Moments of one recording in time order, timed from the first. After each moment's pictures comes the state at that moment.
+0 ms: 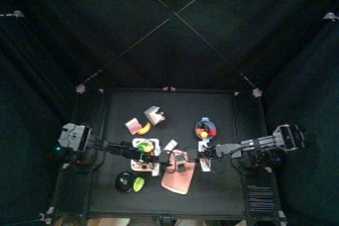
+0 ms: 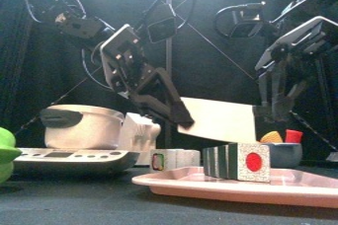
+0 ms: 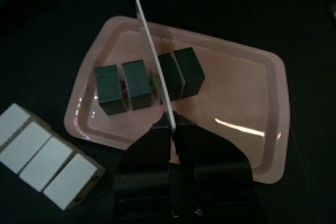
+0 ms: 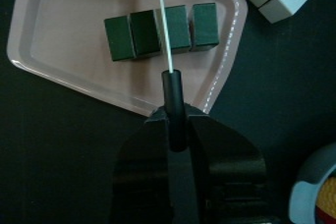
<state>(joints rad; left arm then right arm) -0.15 0.16 0.62 0.06 -0.15 -0.13 0.06 -0.28 0.83 -0.03 0.49 0.04</state>
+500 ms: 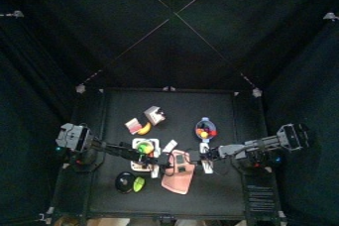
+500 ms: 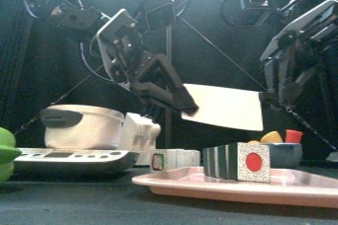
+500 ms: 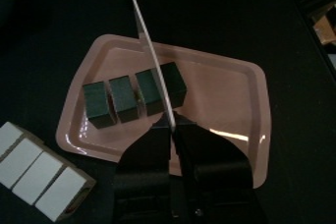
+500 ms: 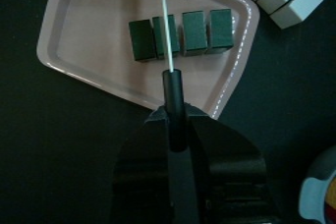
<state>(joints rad) -0.19 0.15 0.62 0.06 -0.17 -0.13 0.10 -0.33 0.84 0.00 0.50 0.05</state>
